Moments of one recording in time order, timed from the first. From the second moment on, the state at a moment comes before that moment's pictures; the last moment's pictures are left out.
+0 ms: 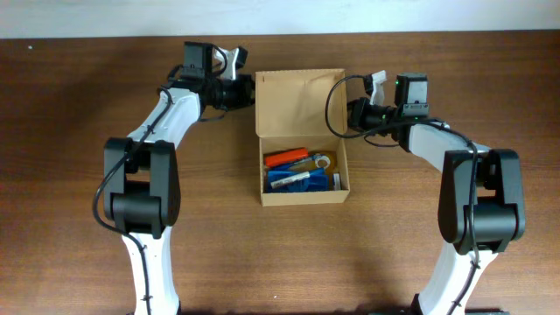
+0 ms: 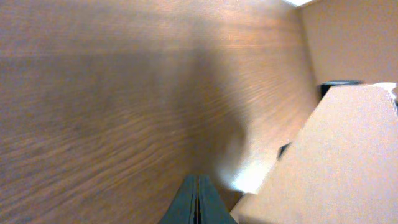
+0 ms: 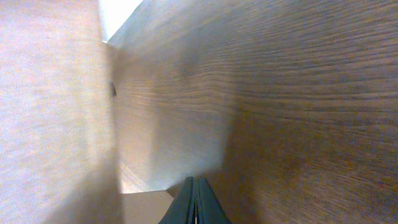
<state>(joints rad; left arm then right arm) -0.13 2.27 1.73 -0.36 0.83 -0.30 0.01 2.07 1.23 0.04 -0.91 0.48</state>
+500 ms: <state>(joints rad) -0.12 2.15 1.84 -0.54 0.89 -0.06 0.01 2.03 1.37 -0.03 -1.09 0.45</state>
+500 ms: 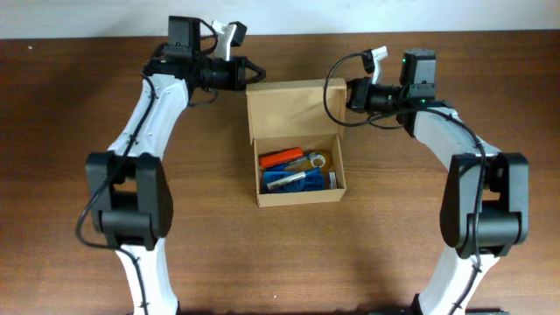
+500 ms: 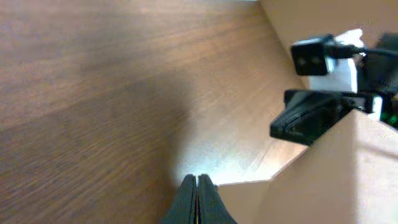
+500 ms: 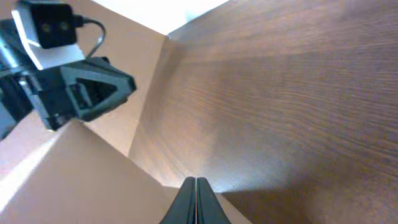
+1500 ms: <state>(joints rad) -0.28 1.92 1.74 -1.30 0.61 0.39 0.25 1.74 1.32 -1.07 -0.53 -0.15</state>
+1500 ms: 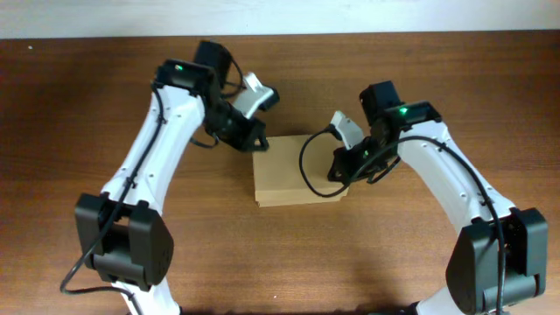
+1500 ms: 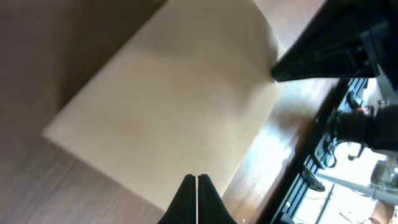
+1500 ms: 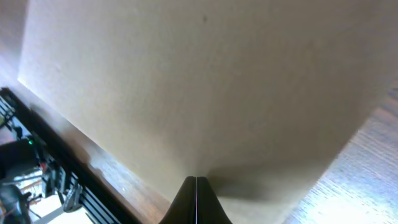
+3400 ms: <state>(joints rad) -0.40 0.73 0.86 -0.96 0.46 0.08 0.25 0.41 1.00 -1.39 -0.36 0.21</state>
